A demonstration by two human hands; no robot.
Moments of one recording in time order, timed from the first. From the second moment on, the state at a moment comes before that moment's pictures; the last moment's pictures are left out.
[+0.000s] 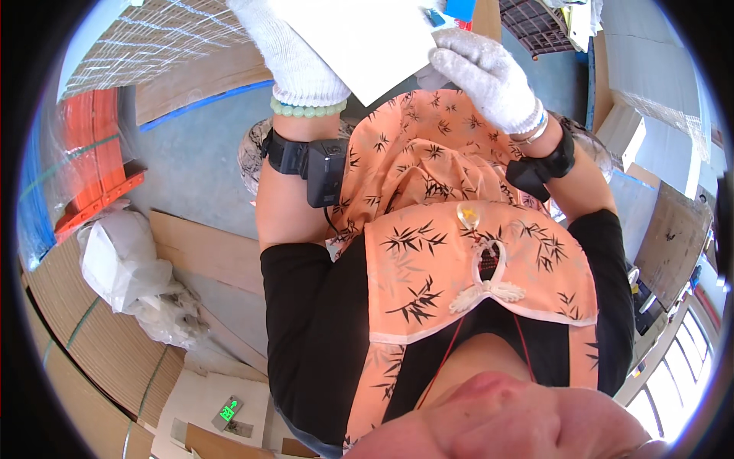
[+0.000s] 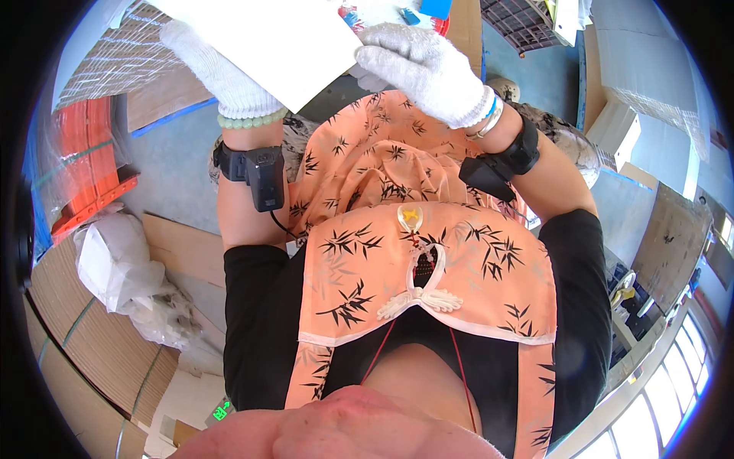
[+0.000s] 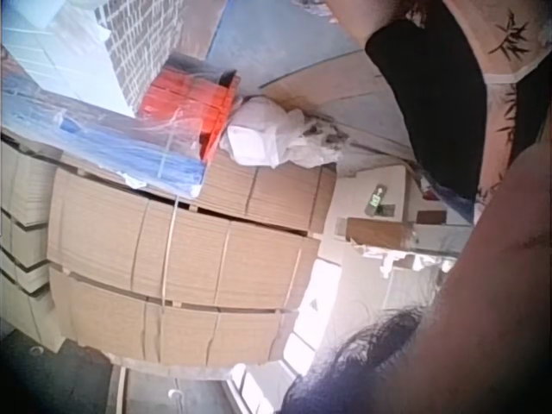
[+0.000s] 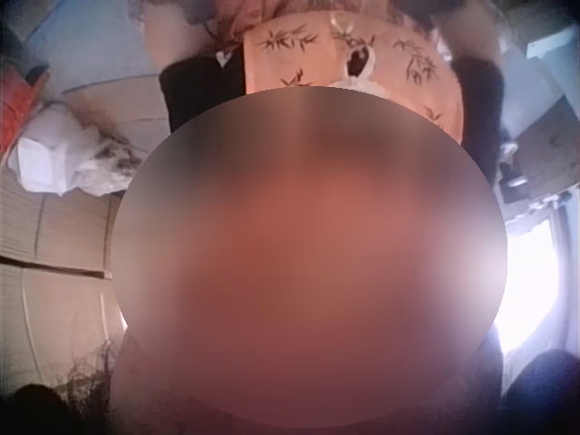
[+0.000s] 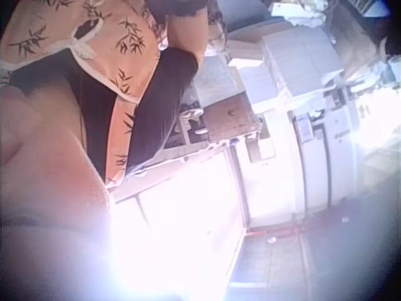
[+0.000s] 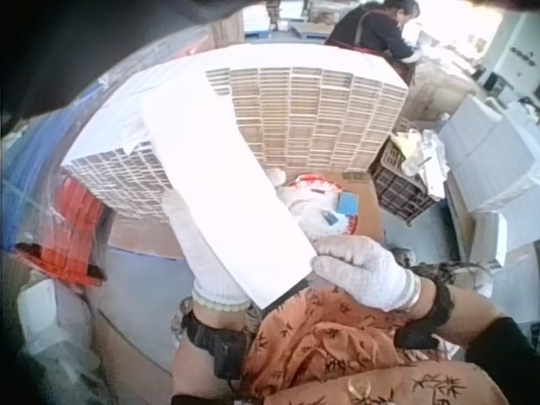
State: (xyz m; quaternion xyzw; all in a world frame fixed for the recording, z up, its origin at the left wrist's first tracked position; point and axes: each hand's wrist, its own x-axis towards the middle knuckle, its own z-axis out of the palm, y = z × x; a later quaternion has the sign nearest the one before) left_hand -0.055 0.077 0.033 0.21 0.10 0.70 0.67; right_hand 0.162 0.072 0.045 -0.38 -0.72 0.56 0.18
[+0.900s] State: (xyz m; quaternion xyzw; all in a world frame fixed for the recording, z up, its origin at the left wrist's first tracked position) left_hand -0.071 0.059 0.069 0.25 0.12 0.79 0.54; right_hand 0.228 0.163 -0.175 -0.64 -0.77 0.06 0.04
